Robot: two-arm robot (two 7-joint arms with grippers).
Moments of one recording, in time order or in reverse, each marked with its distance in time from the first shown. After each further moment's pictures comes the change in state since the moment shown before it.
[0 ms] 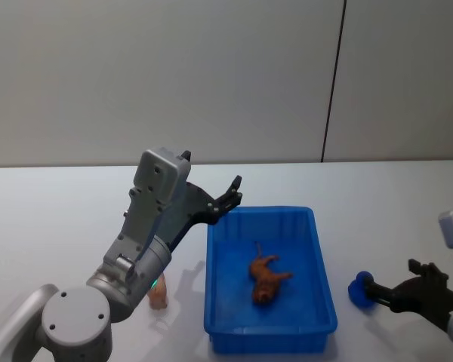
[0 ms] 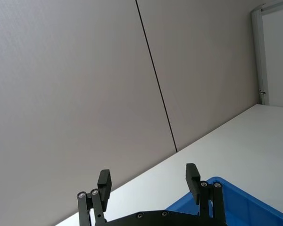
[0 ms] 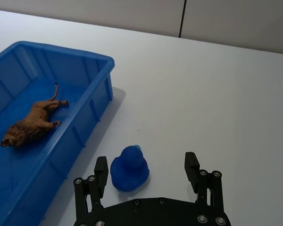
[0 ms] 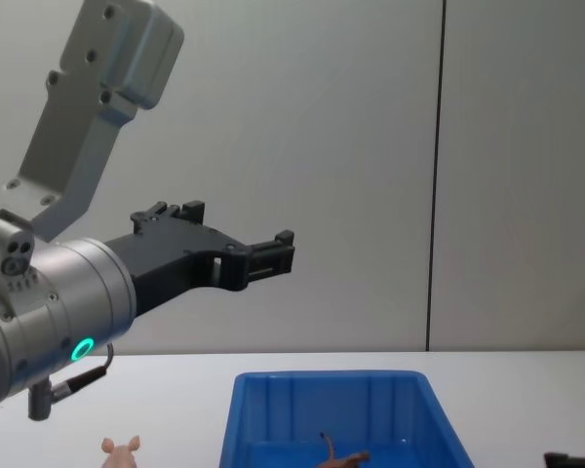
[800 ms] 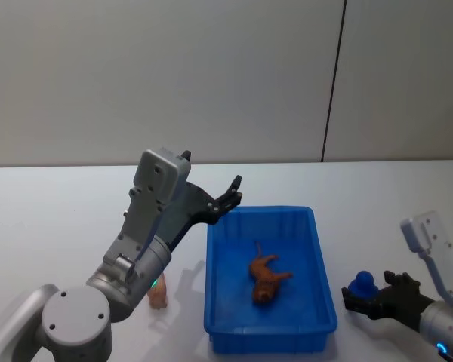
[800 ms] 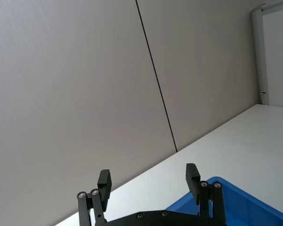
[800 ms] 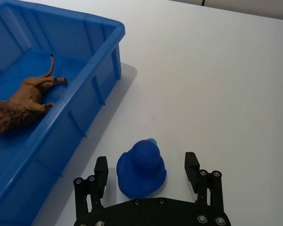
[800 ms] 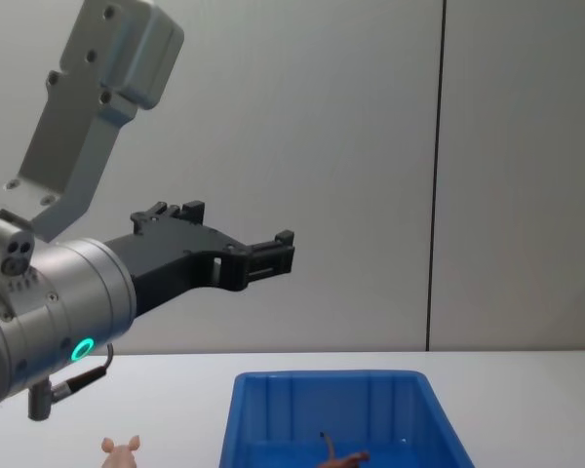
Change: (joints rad) left arm 0.000 0.000 0.000 0.000 0.000 0.000 0.000; right arm 0.115 -0.063 -0.048 0.186 -0.089 0.027 0.074
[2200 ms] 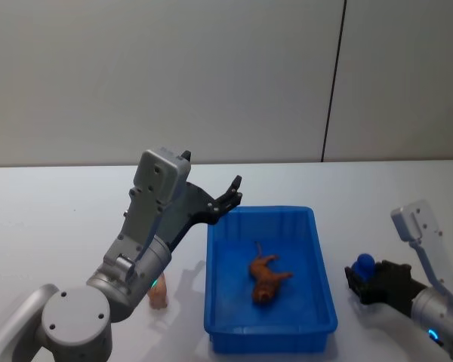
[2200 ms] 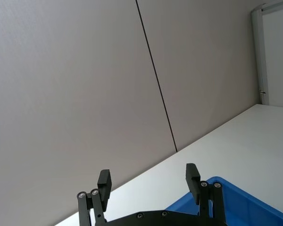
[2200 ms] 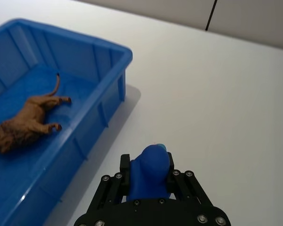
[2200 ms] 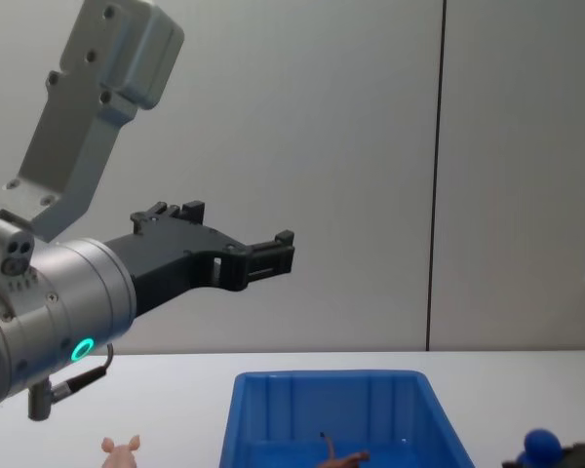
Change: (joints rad) left arm 0.000 0.000 0.000 0.000 0.000 0.000 0.000; right arm 0.052 -0.021 -0.014 0.058 -0.049 -0.071 0.025
